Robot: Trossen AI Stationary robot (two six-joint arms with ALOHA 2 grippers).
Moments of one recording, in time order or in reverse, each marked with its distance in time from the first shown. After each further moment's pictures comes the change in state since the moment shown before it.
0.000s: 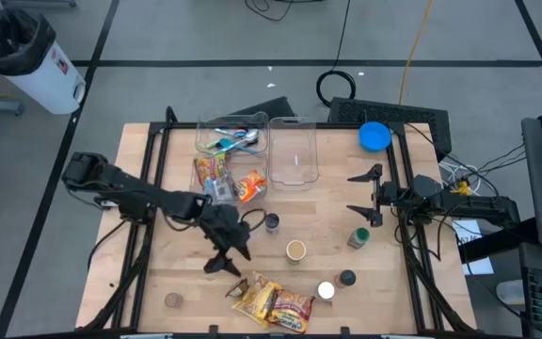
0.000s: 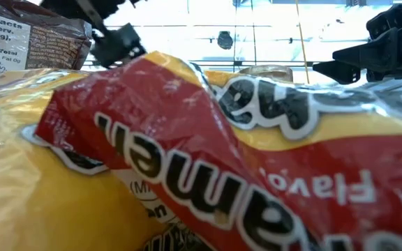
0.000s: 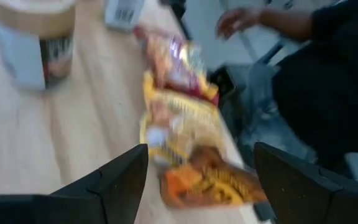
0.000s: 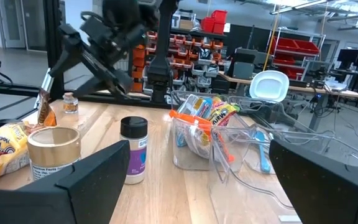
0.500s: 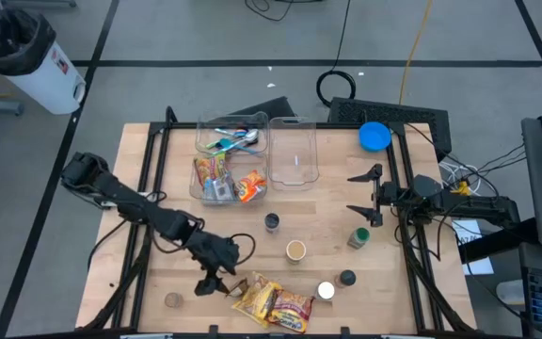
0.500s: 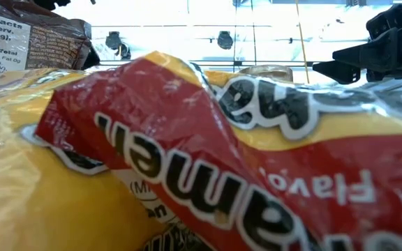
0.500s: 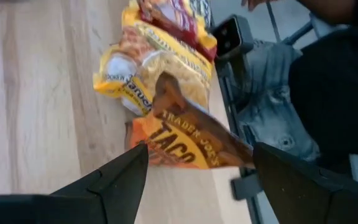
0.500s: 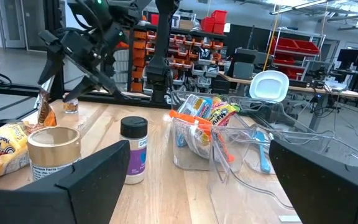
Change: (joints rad) left arm -0.211 0.003 0.000 -0.082 -0.206 -0.264; right arm 0.000 0.000 0.000 0.000 0.000 0.000
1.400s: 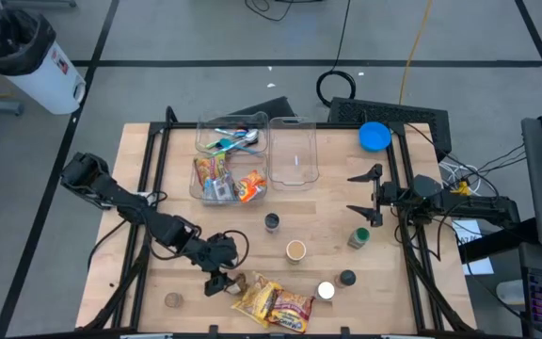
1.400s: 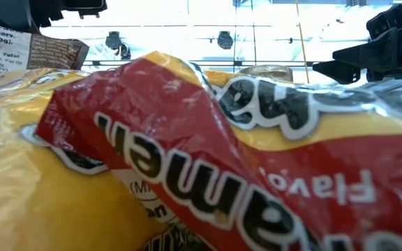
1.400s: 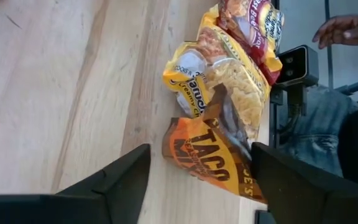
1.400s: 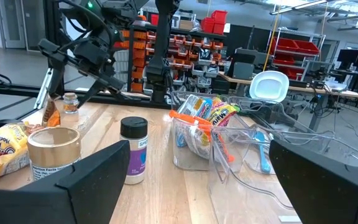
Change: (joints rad) left arm -0.065 0.002 0.000 -0.073 -0.264 -0.269; right arm 0.000 0.000 0.000 0.000 0.000 0.000
